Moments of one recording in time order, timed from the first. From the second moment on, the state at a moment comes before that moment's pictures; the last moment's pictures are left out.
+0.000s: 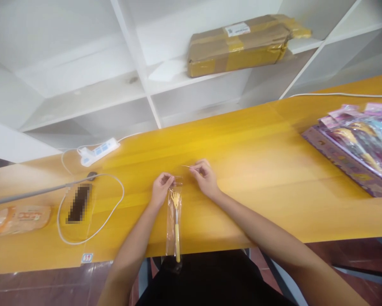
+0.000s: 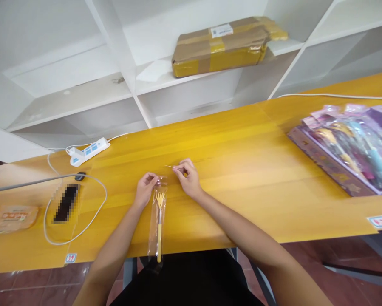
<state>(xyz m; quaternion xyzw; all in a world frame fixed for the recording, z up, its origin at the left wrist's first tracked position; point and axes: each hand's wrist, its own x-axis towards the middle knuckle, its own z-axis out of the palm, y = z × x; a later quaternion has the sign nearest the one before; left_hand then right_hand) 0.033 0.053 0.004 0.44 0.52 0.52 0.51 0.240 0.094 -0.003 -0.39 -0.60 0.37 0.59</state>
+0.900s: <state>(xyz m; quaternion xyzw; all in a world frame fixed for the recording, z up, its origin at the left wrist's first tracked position) 0.034 0.054 0.007 0.31 0.49 0.55 0.60 0.225 0.082 -0.015 -0.34 -0.56 0.59 0.47</state>
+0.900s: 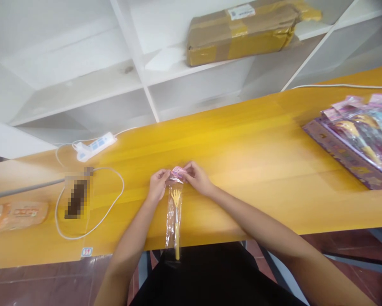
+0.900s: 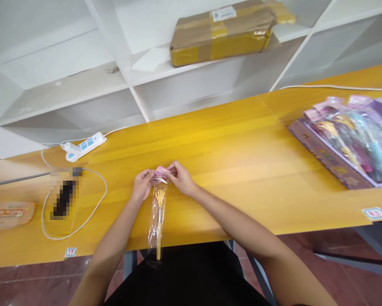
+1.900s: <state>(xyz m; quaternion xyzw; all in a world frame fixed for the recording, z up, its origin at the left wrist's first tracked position) 0.032 0.055 0.009 0.27 0.48 0.53 0.64 0.229 0.093 -0.013 -0.34 -0.60 0.57 0.45</state>
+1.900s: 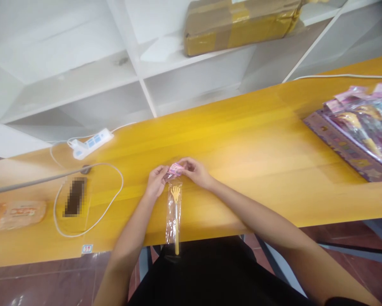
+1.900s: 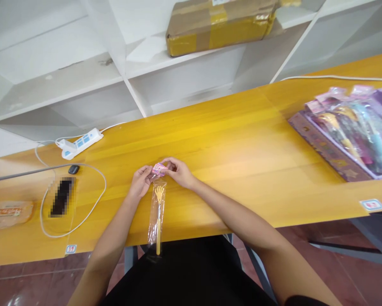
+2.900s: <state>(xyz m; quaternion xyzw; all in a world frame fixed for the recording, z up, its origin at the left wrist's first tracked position) 0.032 0.056 0.008 0.27 0.45 0.55 0.65 0.238 0.086 -0.008 -0.28 -0.81 0.30 0.42</state>
